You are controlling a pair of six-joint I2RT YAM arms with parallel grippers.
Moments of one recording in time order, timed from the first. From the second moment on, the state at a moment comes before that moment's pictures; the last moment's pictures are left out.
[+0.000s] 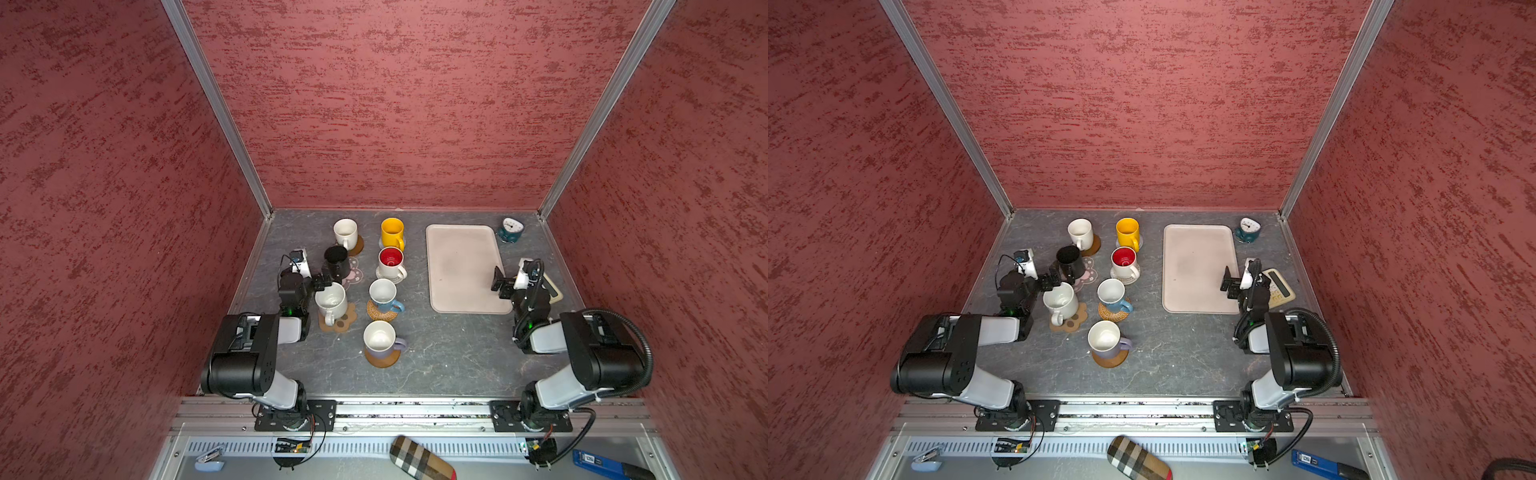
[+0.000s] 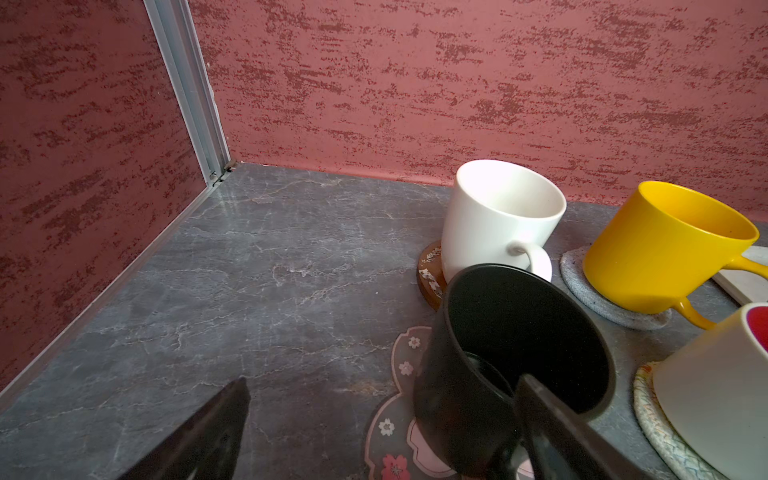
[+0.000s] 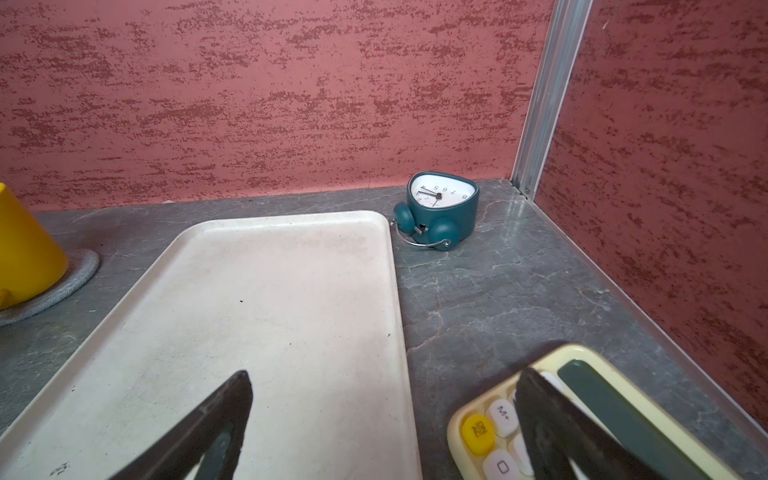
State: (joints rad) left arm 0.02 1.51 0.37 0.91 -0.02 -0.10; right arm -0.03 1.56 0.26 1.17 0.05 0.07
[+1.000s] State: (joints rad) left arm 0.02 1.51 0.37 0.91 -0.02 -0.10; right arm -0.03 1.56 0.26 1.17 0.03 0.06
